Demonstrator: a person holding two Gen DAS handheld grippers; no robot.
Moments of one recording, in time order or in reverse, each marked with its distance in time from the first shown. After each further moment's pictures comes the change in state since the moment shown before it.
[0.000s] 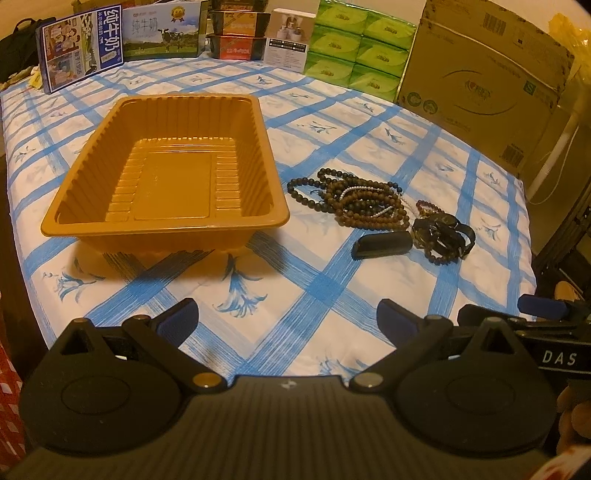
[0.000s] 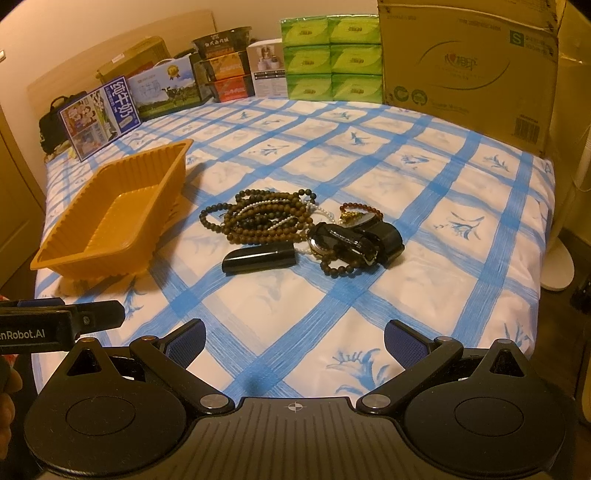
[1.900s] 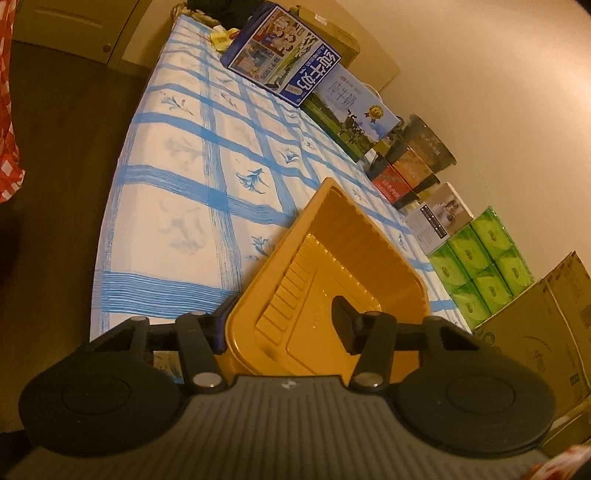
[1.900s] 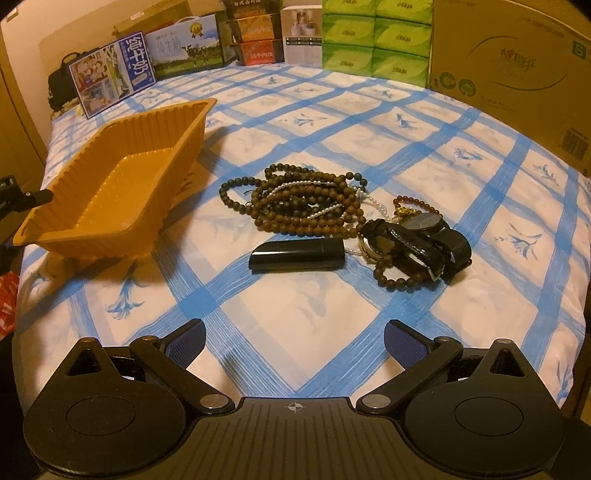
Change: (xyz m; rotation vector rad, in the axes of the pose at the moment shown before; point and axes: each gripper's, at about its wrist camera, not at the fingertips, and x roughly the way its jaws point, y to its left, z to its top) left arm 0.035 0.205 0.010 -0.747 -0.338 0.007; right arm 0.064 0.034 0.018 -0.092 0.100 0.009
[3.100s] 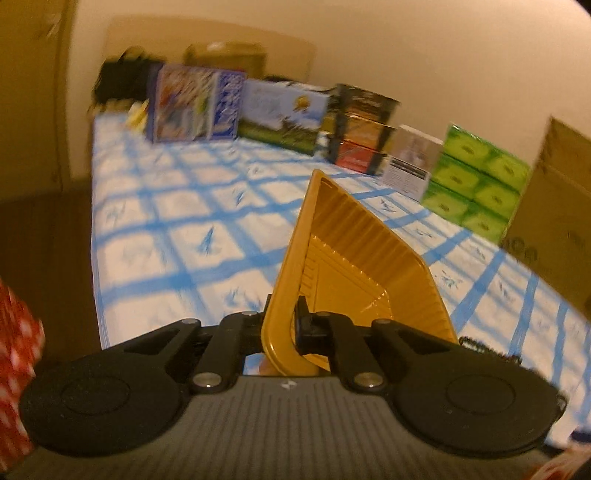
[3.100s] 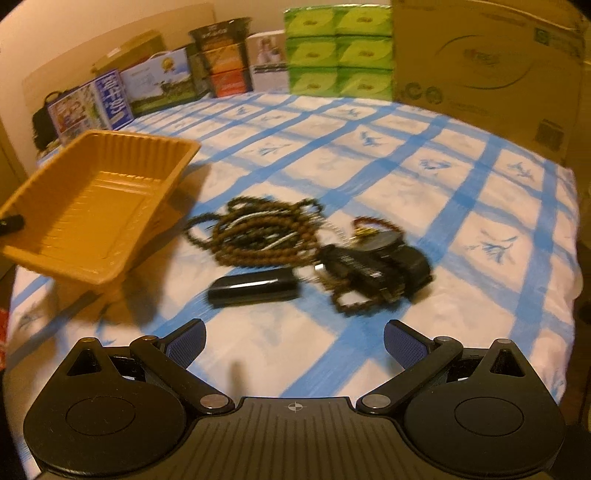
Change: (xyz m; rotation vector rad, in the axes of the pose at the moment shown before) left arm -0.017 -0.083 -0.002 0.564 -0.055 0.078; right arm -0.006 -0.038 0.003 0.089 -0.104 -0.031
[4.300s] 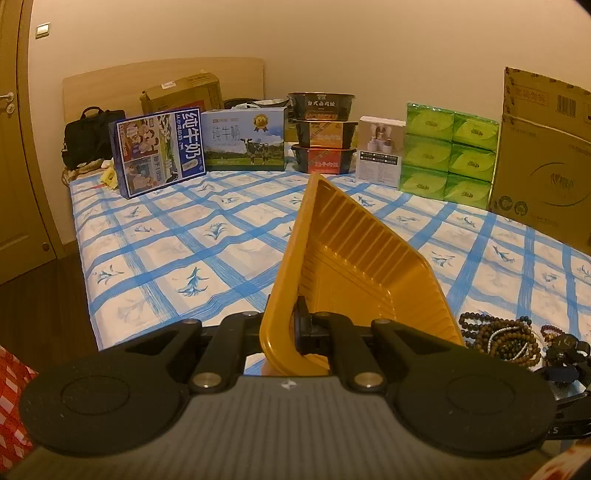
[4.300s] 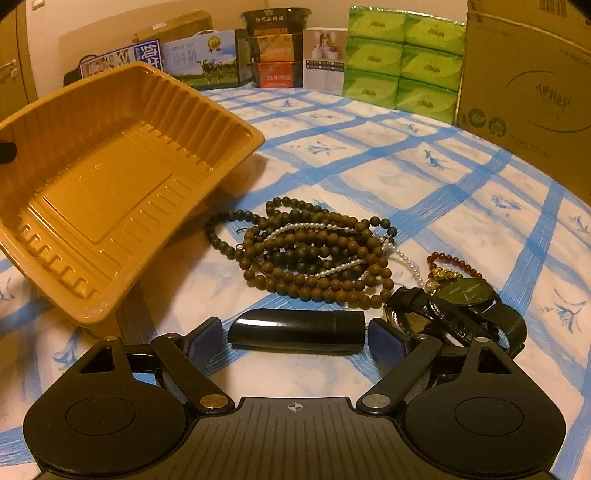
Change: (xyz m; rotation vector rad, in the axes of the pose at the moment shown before) left arm -0.005 -0.034 0.005 0.215 -0.049 -0.002; right arm 0.070 0.039 0.008 -0.187 -0.015 0.042
